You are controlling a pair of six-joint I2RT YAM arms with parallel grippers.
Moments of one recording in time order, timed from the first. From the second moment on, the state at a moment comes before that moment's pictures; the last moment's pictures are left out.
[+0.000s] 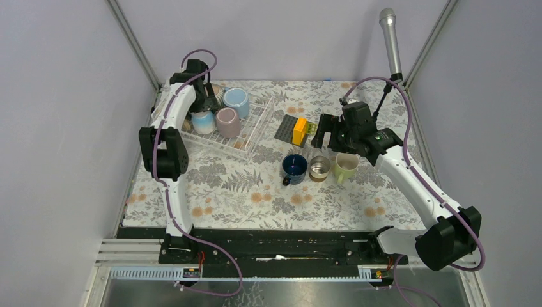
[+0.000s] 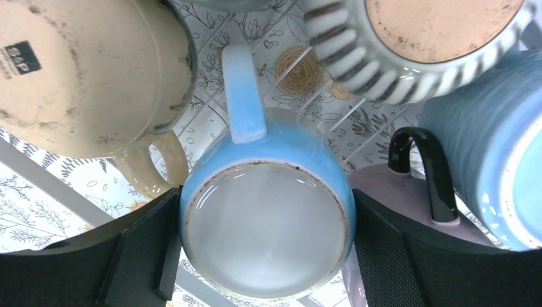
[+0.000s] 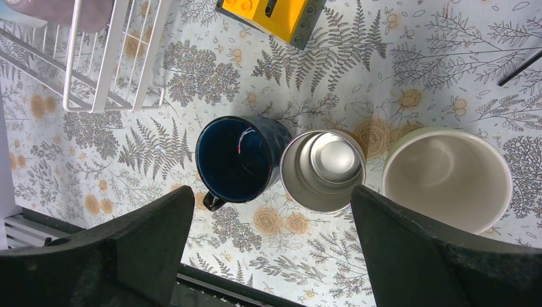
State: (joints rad) left arm -0.06 2.13 2.00 -0.97 -0.23 -0.39; right arm 0.43 1.27 1.16 -0.67 -0.05 0.52
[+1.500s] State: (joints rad) left arm -0.14 1.91 2.19 -1.11 -0.12 -0.43; right arm 0.43 1.28 1.16 -0.40 -0.24 0.62
